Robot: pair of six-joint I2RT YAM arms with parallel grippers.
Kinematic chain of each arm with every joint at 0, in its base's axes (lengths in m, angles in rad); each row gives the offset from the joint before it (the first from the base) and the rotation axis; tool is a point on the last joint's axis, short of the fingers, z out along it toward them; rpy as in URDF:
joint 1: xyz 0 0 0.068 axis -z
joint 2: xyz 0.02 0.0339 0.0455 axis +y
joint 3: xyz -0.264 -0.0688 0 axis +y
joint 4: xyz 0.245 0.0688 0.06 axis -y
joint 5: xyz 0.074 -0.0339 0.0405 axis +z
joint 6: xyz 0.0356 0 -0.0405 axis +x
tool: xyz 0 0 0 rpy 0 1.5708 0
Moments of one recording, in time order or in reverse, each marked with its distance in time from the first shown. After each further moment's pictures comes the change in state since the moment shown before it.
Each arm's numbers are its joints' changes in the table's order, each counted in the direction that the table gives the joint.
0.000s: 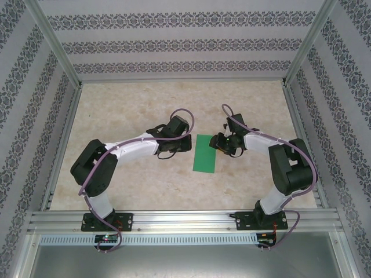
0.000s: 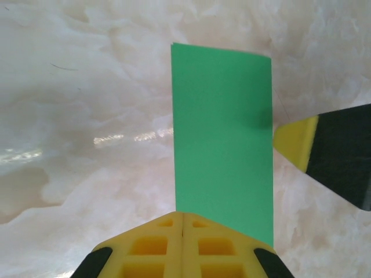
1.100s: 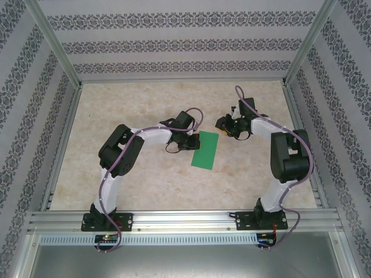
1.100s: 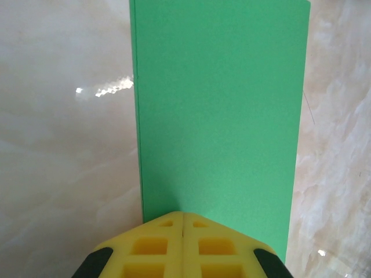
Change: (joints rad) left arm -0.072 0.372 -0.256 -0.010 -0.334 0.126; right arm 0.166 0.100 -0.211 0.003 0.160 -0.015
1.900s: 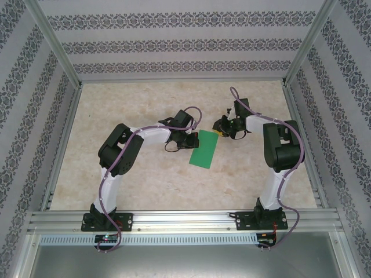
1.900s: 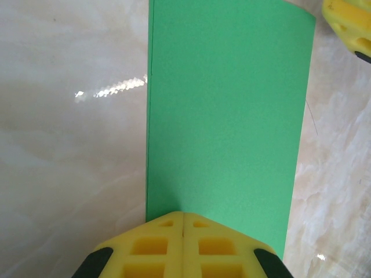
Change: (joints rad) left arm -0.020 0.008 -0.002 0.009 -0.001 0.002; right arm -0.012 0.180 -0.092 0.020 0.050 0.012
